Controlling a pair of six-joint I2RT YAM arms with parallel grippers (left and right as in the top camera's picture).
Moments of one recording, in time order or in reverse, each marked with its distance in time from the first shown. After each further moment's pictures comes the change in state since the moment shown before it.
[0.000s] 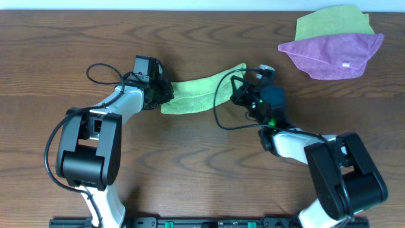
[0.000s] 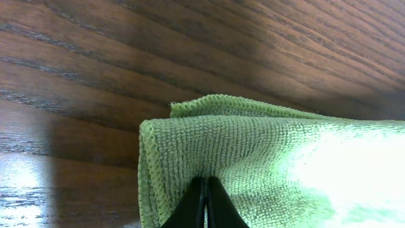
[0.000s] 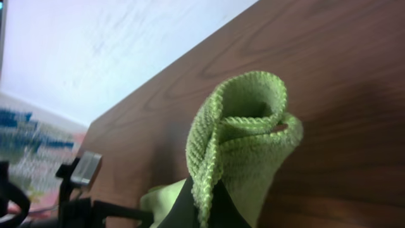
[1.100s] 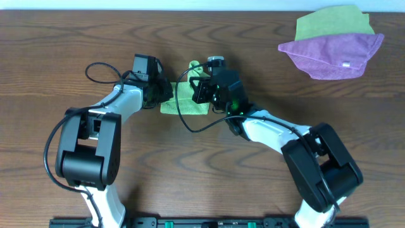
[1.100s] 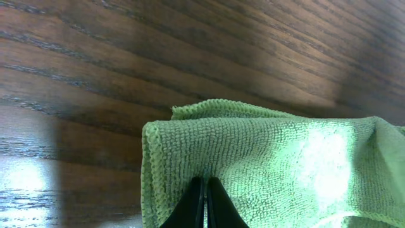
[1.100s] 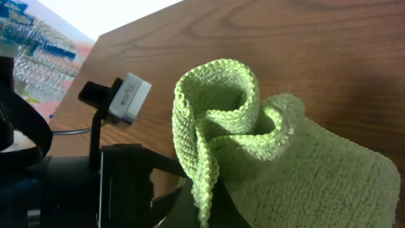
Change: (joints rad) left arm 0.008 0.000 0.013 -0.012 0.002 0.000; right arm 0.217 0.114 0.332 -0.366 -0.020 -0.174
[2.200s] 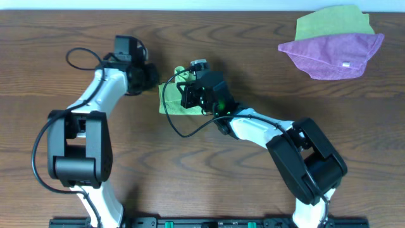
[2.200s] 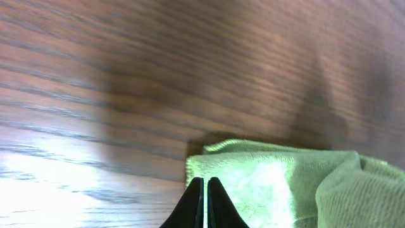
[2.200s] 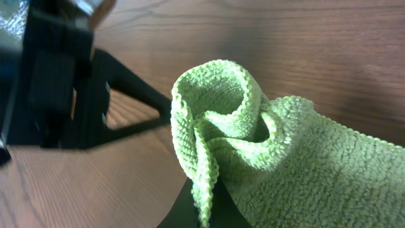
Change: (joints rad) left arm 0.113 0.000 0.225 -0.268 0.027 0.095; right arm 0.070 0.092 0.085 -0.025 -0.019 -0.074
